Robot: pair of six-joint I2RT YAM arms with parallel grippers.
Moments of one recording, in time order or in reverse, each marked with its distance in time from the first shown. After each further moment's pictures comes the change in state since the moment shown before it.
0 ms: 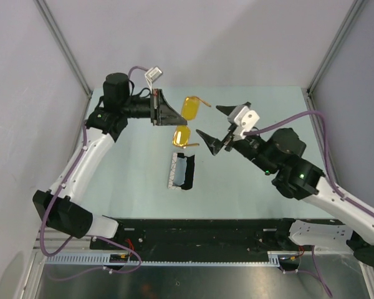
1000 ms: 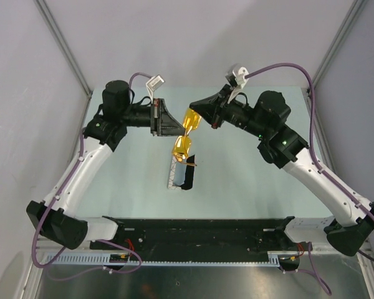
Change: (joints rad) left arm -0.035 -0.080 -0.049 0.000 0.009 0.076; right arm -0.278 0.233 0.206 -0.012 -0.432 0.543
